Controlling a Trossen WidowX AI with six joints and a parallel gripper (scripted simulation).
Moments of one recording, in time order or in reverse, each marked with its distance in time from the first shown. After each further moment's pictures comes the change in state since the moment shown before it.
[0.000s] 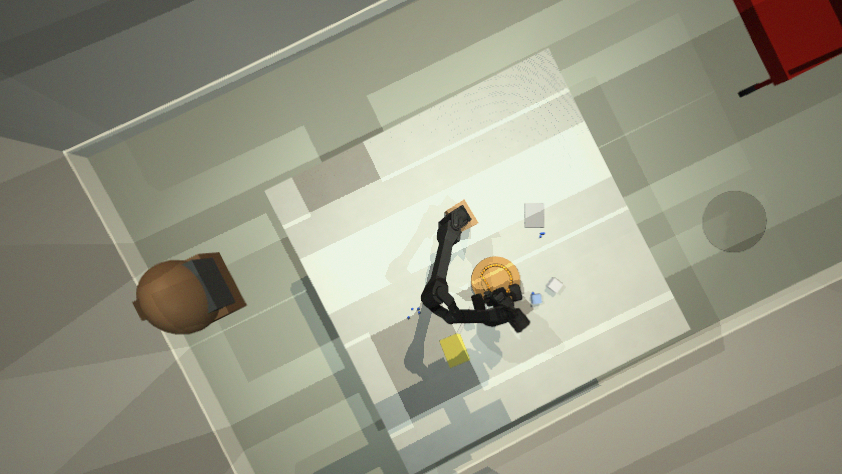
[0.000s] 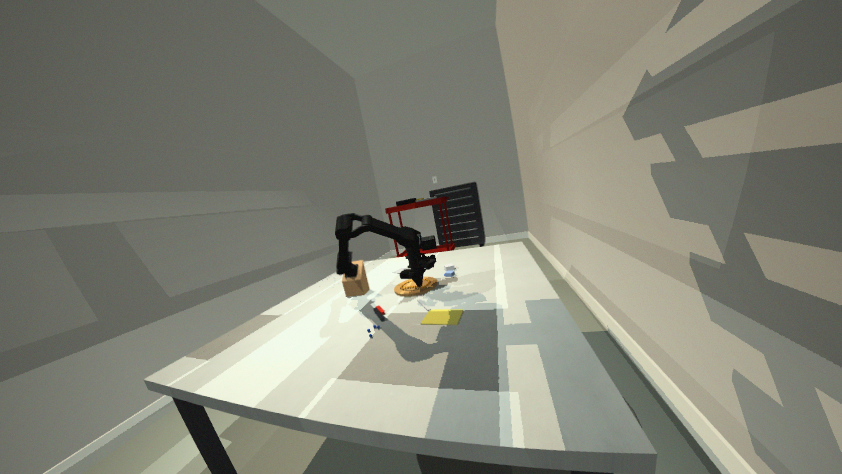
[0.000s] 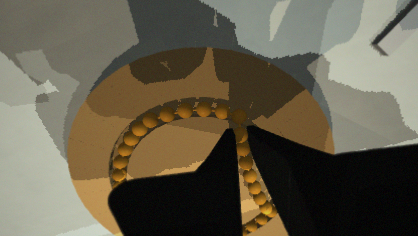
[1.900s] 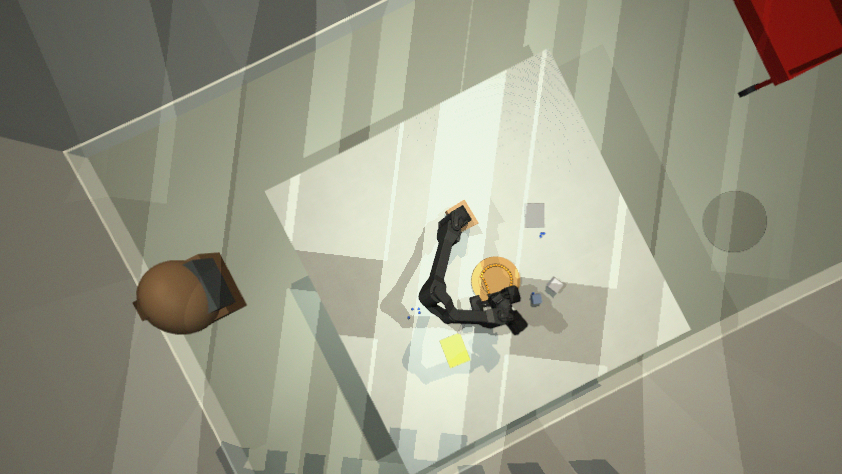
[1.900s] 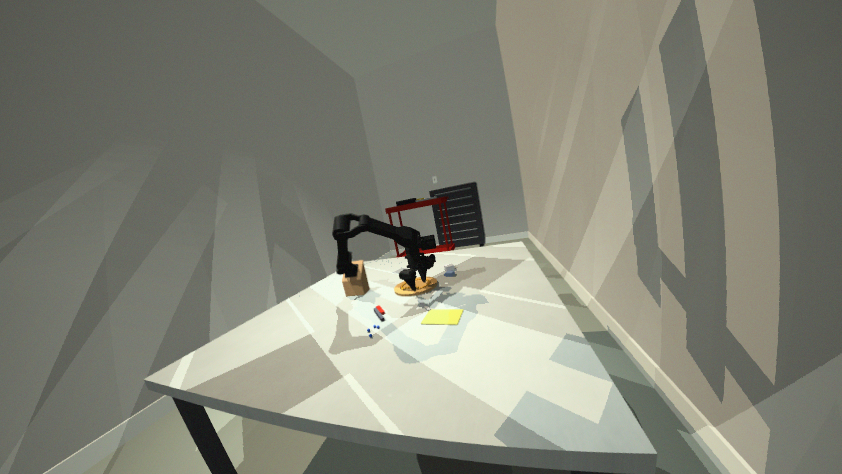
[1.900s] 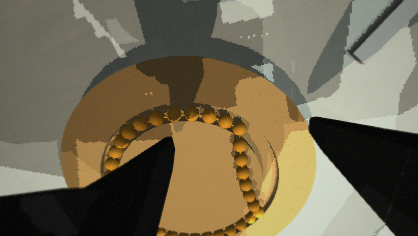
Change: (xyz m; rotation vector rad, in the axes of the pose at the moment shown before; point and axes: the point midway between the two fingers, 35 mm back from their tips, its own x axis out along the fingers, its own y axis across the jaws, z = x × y) arm -0.004 -0.010 0.003 -0.003 -0.003 0.001
